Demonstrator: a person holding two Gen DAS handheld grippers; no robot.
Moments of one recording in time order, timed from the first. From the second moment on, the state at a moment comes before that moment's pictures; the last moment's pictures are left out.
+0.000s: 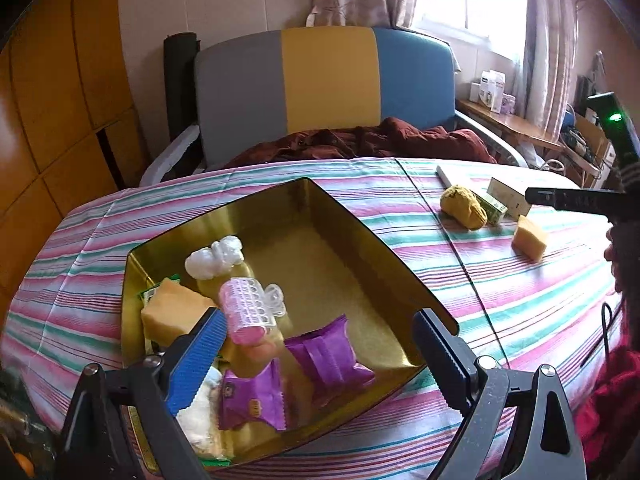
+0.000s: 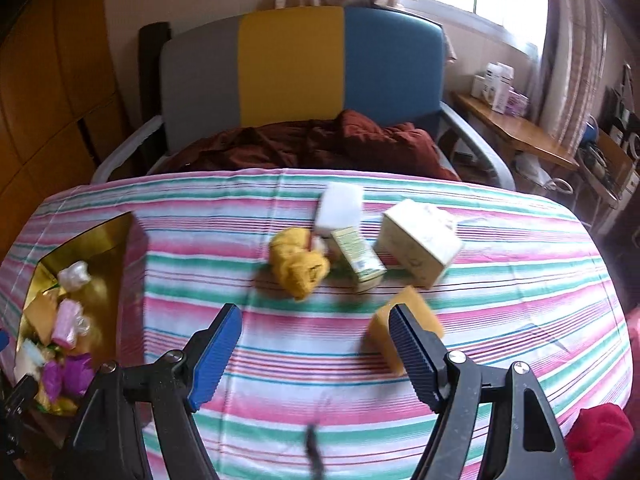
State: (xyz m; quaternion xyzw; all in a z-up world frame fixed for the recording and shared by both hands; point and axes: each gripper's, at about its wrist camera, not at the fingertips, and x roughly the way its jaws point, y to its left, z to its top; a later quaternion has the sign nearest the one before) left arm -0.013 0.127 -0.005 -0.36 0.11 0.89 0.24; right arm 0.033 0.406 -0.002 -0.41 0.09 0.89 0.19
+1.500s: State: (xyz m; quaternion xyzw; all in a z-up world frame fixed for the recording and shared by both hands) left arm -0.113 0.366 -0.043 -0.48 0.09 0.81 0.33; right arm 0.075 0.540 -0.060 -0.40 0.37 0.80 0.24
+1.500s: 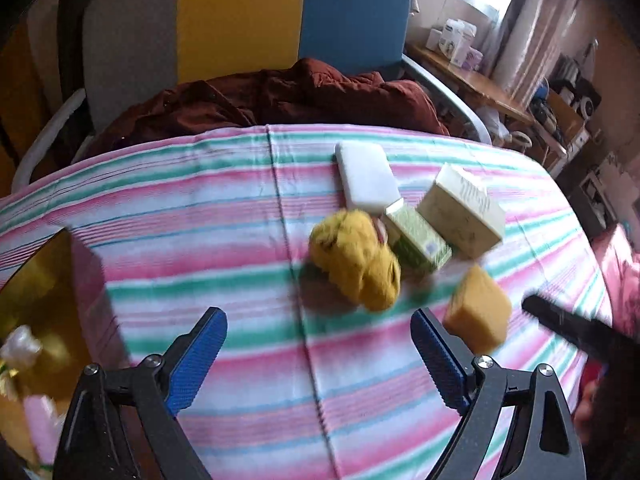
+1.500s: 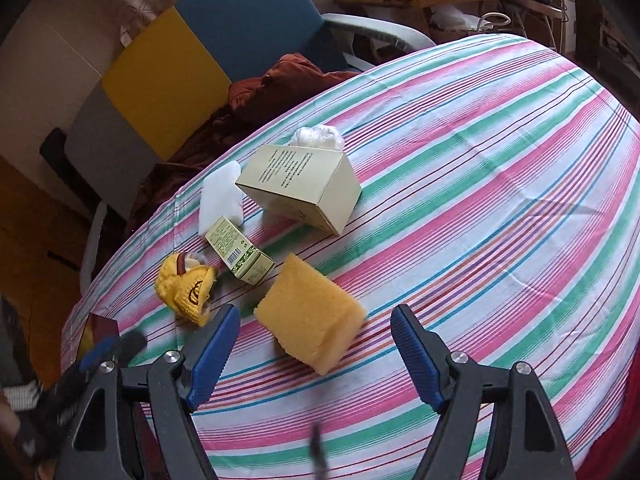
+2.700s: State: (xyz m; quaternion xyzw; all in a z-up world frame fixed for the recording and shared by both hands) left arm -0.055 0.366 -0.094 -0.50 0.11 0.77 0.38; right arm 0.039 0.525 -0.089 -0.49 0.25 0.80 0.24
